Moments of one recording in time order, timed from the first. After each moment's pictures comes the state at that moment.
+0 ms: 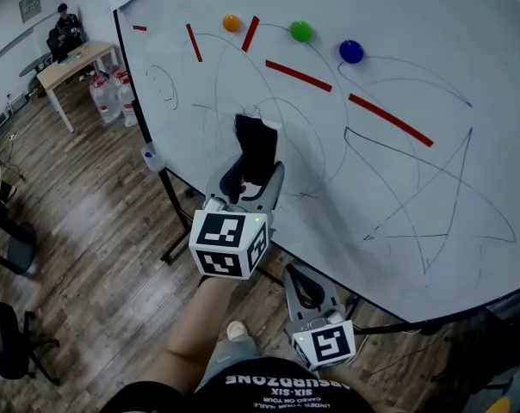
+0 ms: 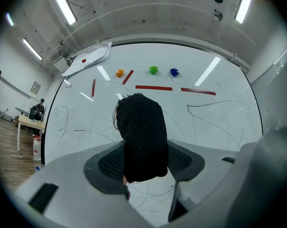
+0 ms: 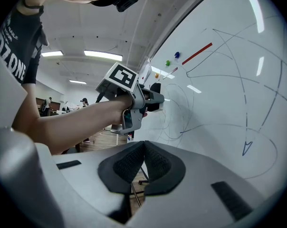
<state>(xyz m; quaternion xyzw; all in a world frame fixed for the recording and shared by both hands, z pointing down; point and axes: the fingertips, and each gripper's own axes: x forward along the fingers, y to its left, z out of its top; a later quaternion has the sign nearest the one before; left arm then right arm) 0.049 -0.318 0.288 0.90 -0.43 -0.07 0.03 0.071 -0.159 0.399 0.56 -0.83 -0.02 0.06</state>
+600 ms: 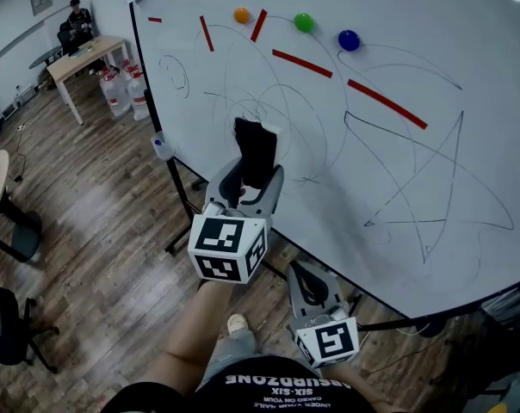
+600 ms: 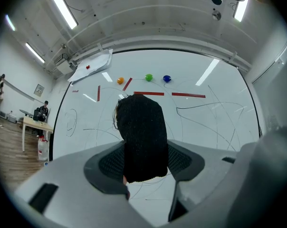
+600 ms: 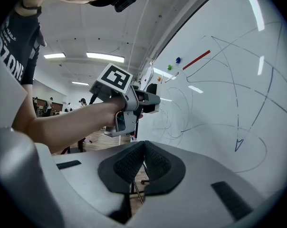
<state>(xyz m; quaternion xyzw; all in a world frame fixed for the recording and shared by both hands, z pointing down) 0.033 -0.273 0.294 0.89 -0.44 -0.07 0.03 0.071 -0.126 0.398 0.55 -0.84 -0.03 0.06</state>
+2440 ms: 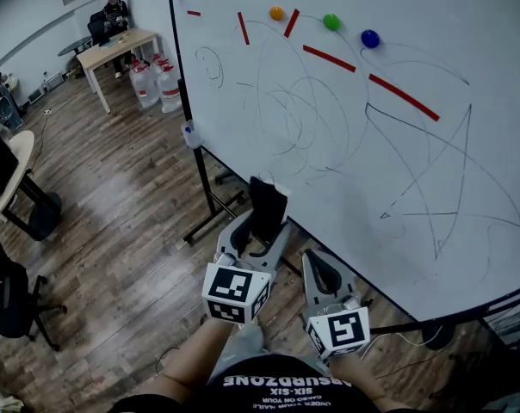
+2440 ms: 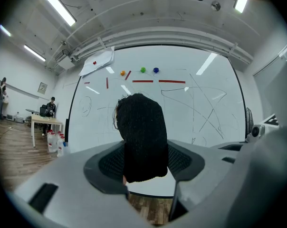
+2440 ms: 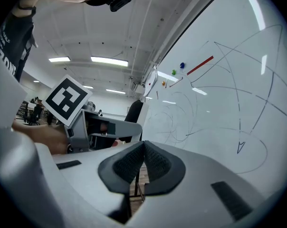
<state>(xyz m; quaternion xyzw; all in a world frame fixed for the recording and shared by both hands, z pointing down) 0.002 -0.169 0.376 0.89 -0.46 0.00 0.06 0.061 -0.106 0.390 0.52 -0.85 -0.04 0.04</state>
